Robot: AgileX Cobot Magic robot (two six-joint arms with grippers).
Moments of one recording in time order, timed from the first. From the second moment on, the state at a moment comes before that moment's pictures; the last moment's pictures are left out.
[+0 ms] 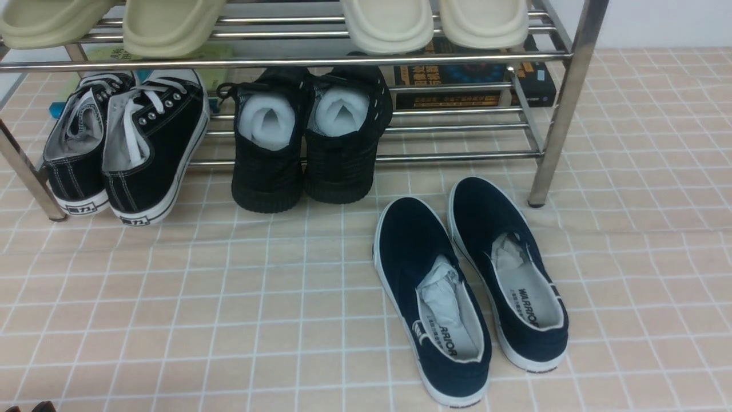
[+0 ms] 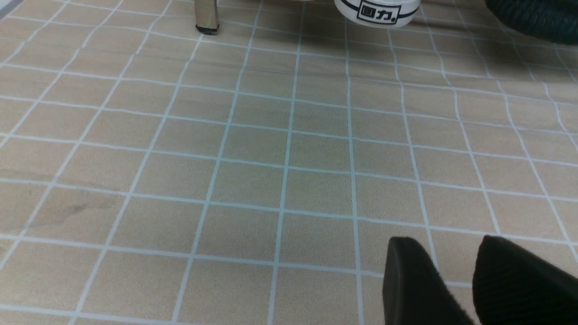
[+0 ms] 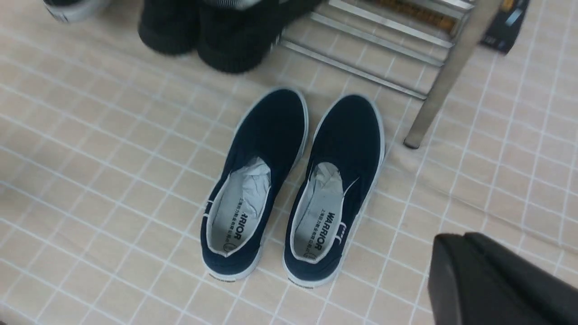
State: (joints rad) right arm 0.68 0.88 -1.41 -0.16 1.26 0.20; left arm 0.00 -0.01 0.02 0.07 0.40 -0.17
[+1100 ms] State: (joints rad) right arm 0.68 0.30 -0.53 -0.14 0.23 0.25; left arm 0.00 -0.01 0.02 0.07 0.40 -0.17
